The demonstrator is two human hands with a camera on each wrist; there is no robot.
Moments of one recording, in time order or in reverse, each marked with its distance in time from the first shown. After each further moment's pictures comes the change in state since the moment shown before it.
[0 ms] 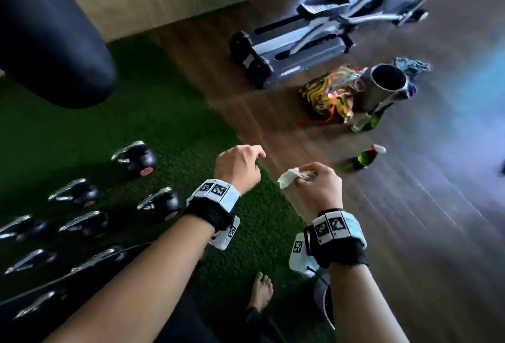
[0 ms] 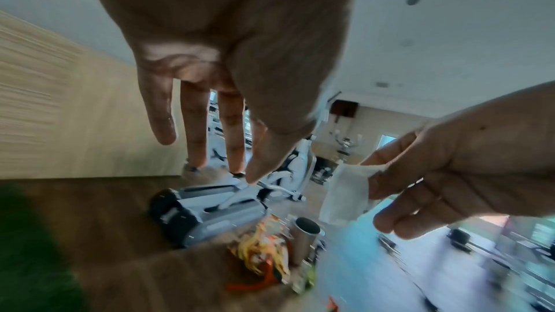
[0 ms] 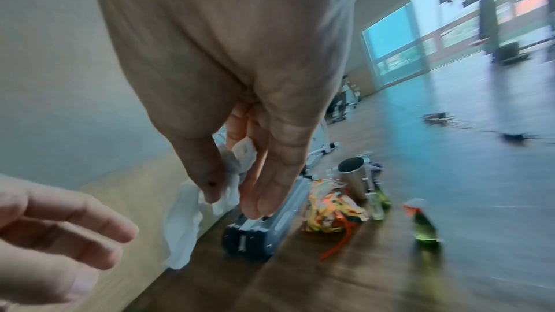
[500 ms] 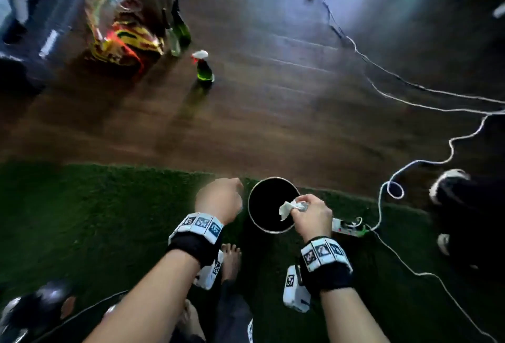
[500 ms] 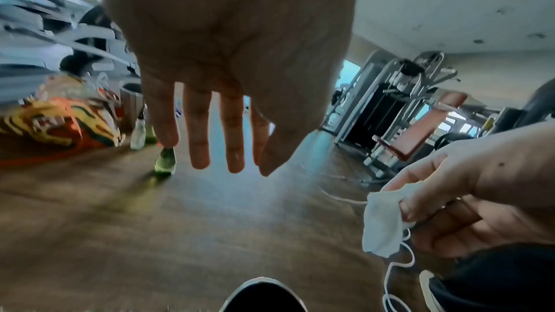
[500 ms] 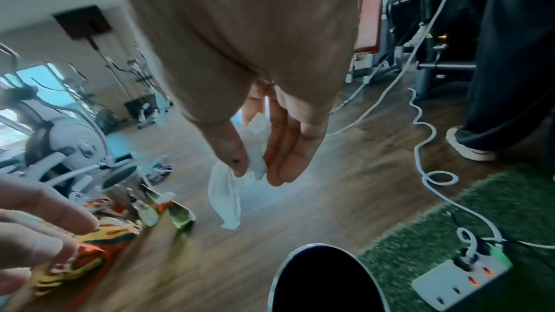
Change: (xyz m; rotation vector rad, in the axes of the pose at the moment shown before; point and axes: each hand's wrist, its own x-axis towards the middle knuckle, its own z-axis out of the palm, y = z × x) left_hand -0.087 0.256 0.337 0.300 -0.587 0.564; right_hand -0.132 0.424 -0.093 0.190 0.386 0.875
